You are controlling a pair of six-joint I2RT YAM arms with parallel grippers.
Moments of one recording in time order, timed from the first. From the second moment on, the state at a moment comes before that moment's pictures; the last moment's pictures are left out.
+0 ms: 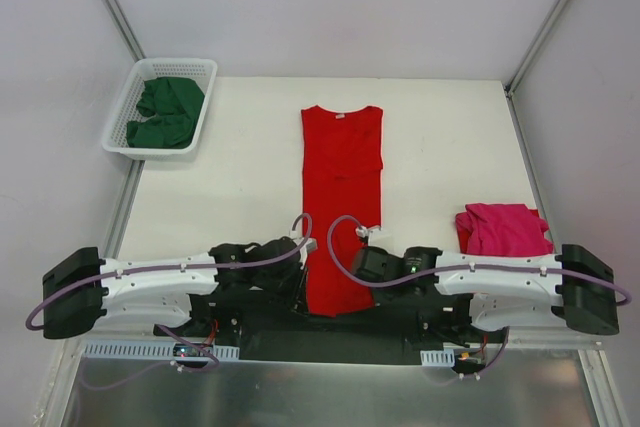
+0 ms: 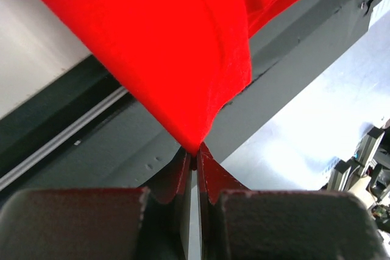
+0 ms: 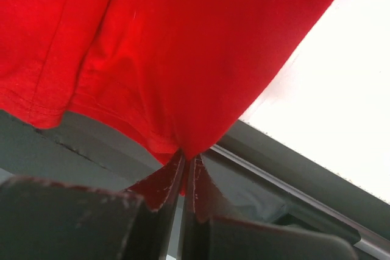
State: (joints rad) left arm -1.19 1.05 0.47 -0.37 0.27 -0.93; right arm 1.34 1.17 0.67 -0.78 0.25 0.96
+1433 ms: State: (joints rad) left arm -1.11 1.10 0.79 -0.71 -0.03 -0.75; right arm 1.39 1.16 0.87 -0.99 0.57 0.95
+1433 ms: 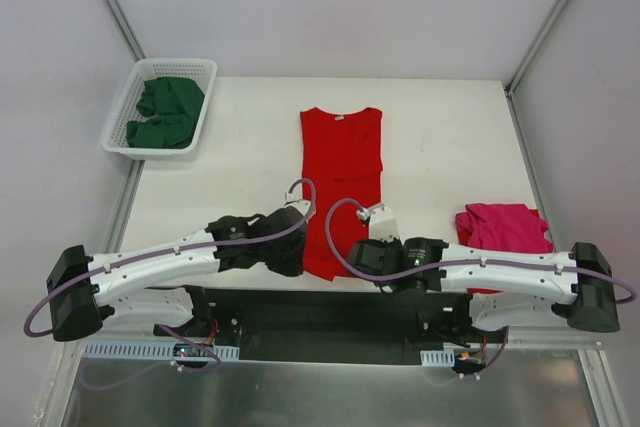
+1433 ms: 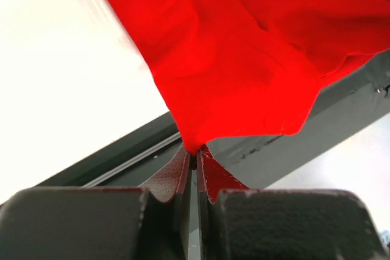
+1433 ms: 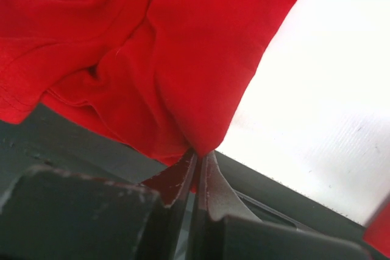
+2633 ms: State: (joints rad) left arm -0.87 1.33 0.99 -0.70 -0.02 -0.52; right arm 1.01 1.24 0.88 -0.79 0.45 0.63
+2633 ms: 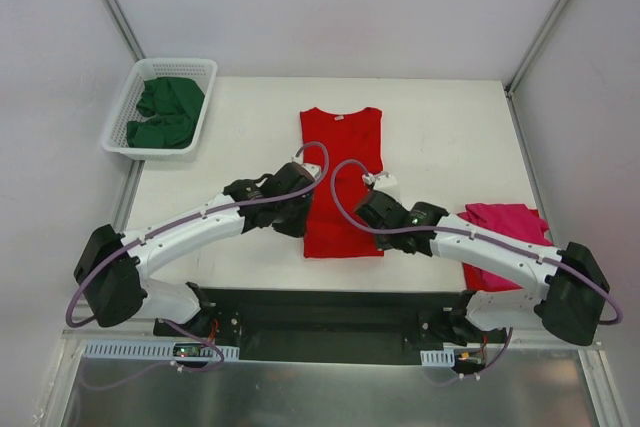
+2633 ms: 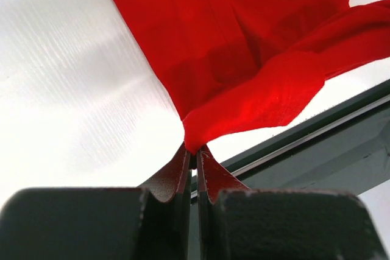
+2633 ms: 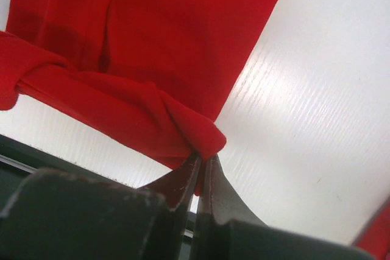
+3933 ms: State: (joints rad) left arm -0.74 1.50 1.17 -0.70 0.05 -0.41; right arm 0.81 1.39 1.02 -0.73 0.33 0.43
